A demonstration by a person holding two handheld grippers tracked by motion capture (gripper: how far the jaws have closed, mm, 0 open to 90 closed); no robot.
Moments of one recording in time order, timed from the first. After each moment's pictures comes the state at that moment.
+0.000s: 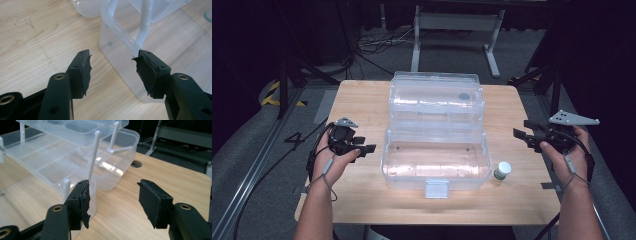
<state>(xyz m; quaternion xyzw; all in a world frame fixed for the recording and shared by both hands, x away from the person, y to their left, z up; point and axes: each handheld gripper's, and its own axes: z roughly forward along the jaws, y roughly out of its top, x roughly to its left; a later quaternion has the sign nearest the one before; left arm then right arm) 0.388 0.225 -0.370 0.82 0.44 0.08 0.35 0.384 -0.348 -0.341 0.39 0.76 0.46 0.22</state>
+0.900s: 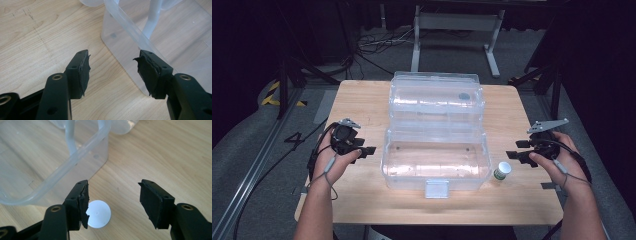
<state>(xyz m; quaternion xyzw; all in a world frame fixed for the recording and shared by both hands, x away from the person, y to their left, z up) 0.392 0.223 -0.375 0.84 0.44 0.07 0.31 0.386 -0.329 -0.367 0.40 0.86 0.30 0.12</state>
